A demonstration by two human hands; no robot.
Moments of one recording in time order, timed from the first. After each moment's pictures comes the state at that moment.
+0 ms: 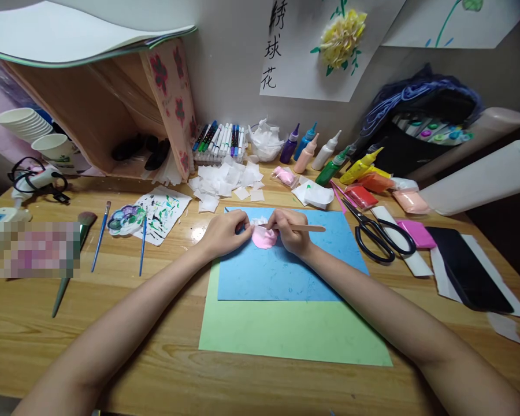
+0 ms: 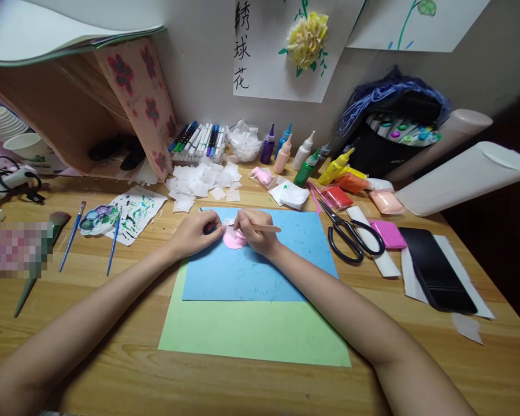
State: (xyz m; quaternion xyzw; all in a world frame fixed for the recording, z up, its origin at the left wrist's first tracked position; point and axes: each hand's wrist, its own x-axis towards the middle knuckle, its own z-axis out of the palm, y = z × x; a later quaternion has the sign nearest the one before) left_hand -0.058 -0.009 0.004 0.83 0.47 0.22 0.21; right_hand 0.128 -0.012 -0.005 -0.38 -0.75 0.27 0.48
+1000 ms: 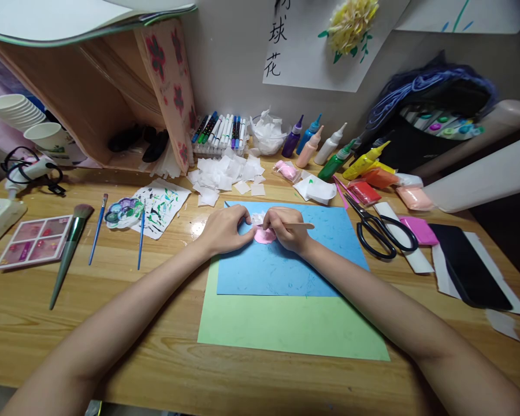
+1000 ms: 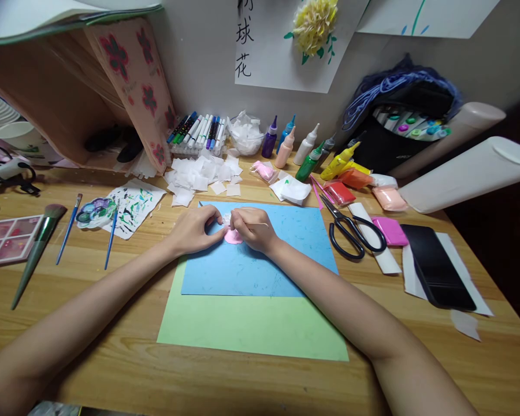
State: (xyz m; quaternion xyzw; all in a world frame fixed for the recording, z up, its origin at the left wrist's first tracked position) left_hand -0.055 -0.016 0.005 0.83 0.49 0.20 0.17; right_hand 0.128 -0.009 -0.009 -0.33 -0.81 0.23 0.42
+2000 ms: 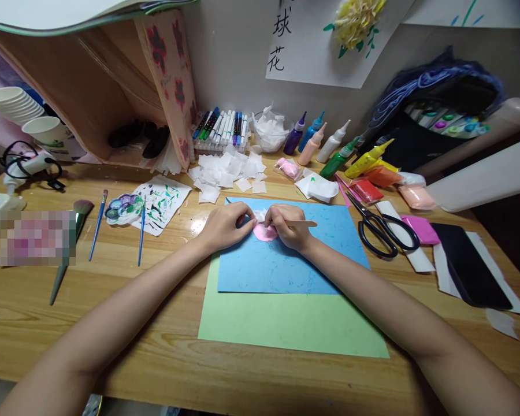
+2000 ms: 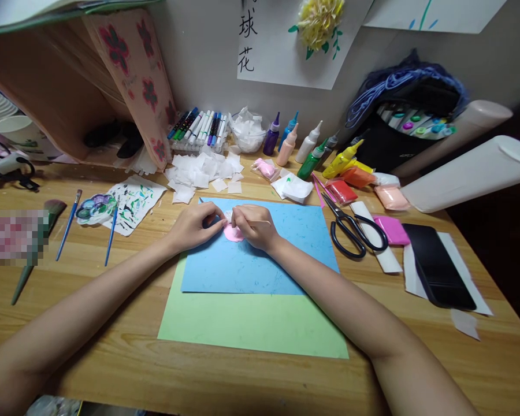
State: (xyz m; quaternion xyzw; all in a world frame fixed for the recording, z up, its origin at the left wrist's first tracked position) left_hand -0.059 -0.013 0.004 0.84 0.44 0.24 0.20; right_hand 0.127 -0.010 -0.009 -0.33 -0.81 0.23 0.43
